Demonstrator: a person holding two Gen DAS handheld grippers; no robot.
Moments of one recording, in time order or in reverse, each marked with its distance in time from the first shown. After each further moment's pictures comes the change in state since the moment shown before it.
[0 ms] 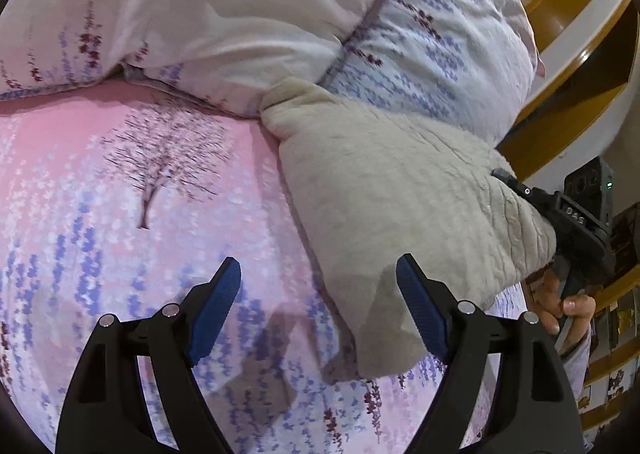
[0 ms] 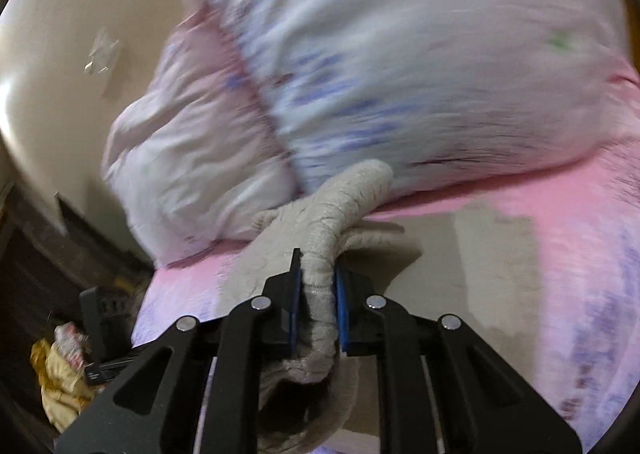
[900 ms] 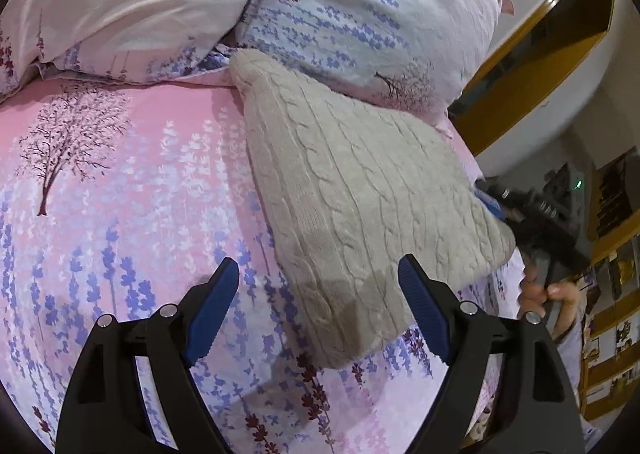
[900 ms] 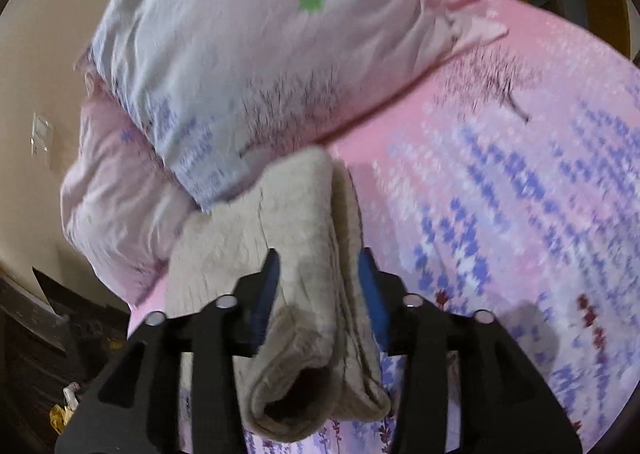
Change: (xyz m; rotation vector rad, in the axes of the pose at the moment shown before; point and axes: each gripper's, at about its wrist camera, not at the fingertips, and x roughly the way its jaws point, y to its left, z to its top) left arm 0.040 -0.058 -0.020 0.123 0.110 -0.042; right arm -0.050 -0.107 -0.048 0.255 -0.062 -0.120
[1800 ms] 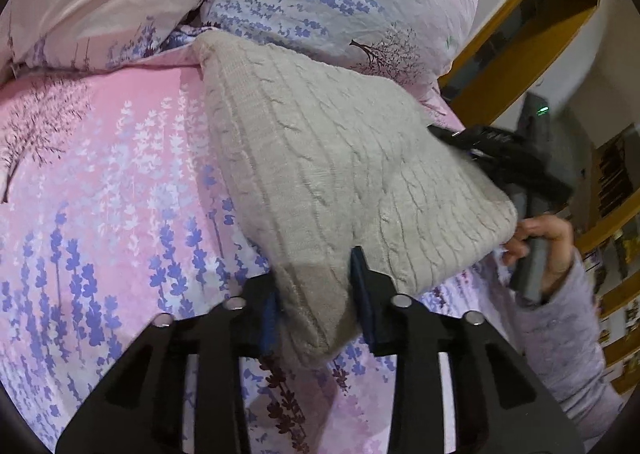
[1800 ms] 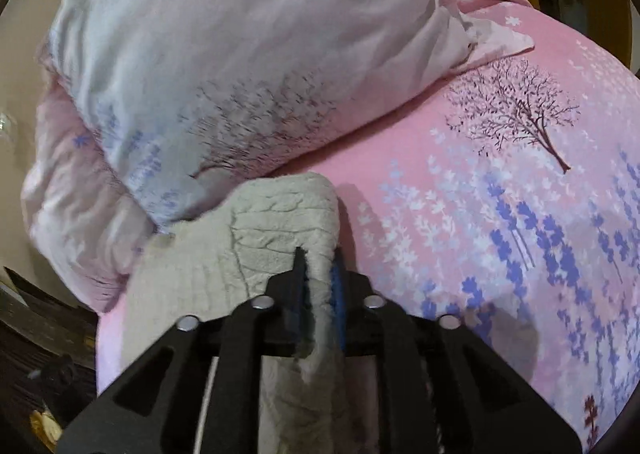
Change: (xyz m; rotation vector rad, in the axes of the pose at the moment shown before) left arm 0.025 -0.024 -0.021 0.068 0.006 0.020; right arm 0.051 0.001 0.036 -0.050 0.021 -0.077
